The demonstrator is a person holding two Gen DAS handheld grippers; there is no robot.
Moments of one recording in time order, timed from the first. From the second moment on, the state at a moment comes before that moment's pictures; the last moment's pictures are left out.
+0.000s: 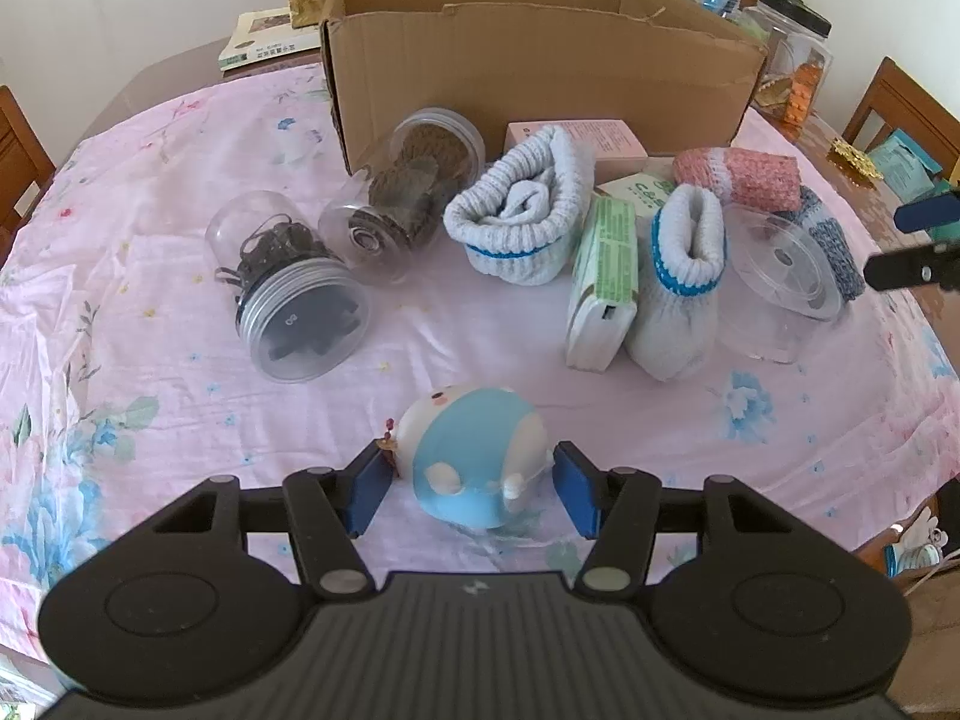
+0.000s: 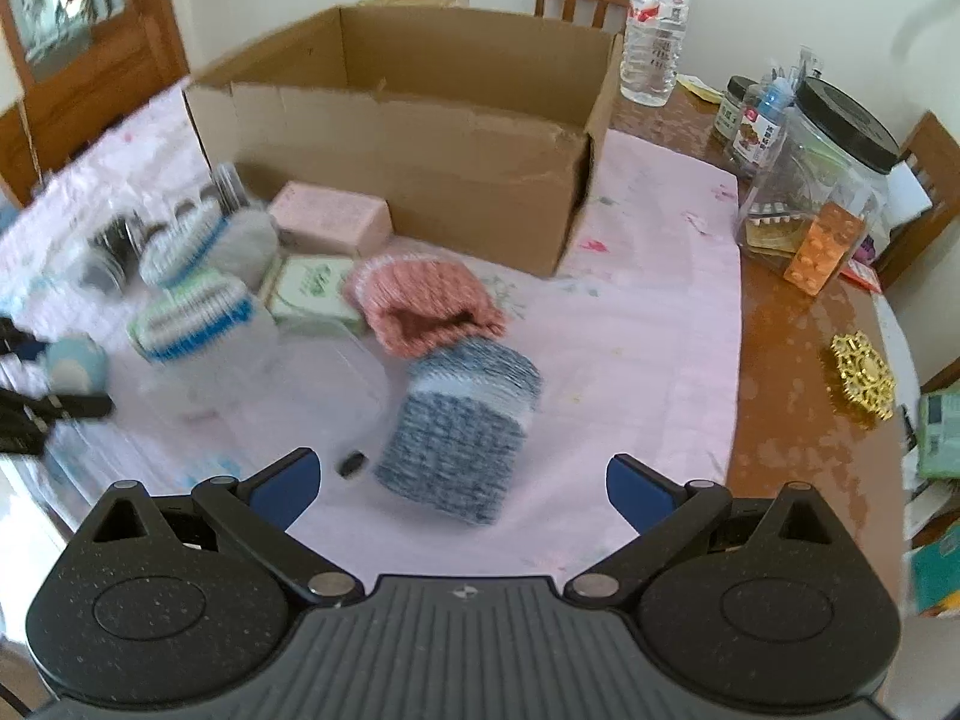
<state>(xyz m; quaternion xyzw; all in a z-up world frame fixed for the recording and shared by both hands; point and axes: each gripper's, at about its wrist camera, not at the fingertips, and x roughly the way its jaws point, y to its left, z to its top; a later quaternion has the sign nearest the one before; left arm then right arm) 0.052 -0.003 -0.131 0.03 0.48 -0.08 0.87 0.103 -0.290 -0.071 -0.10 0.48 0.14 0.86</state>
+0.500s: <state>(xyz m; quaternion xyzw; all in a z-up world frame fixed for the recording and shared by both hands) 0.057 -0.007 -0.131 0.02 0.48 -0.05 0.87 0.130 -0.287 -0.115 -0.23 0.48 0.26 0.81</state>
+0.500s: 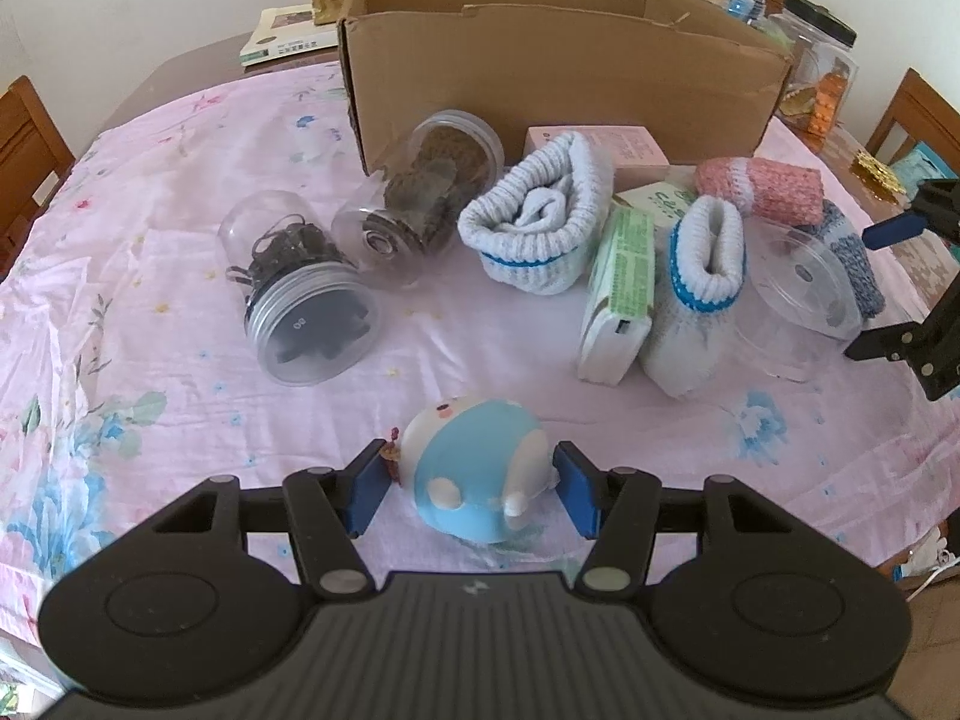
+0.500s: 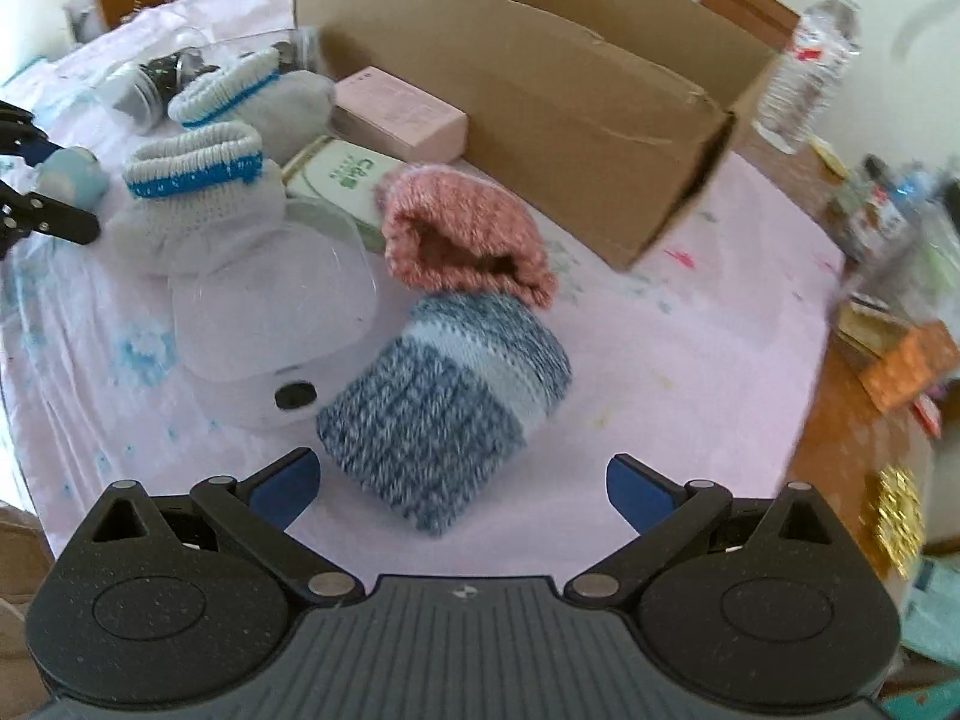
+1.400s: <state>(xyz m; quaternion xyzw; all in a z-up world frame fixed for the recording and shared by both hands) 0.065 -0.011 -0.133 0.01 0.48 -0.02 0.88 0.155 -0.273 -0.119 -0.28 0.46 0.43 0.72</state>
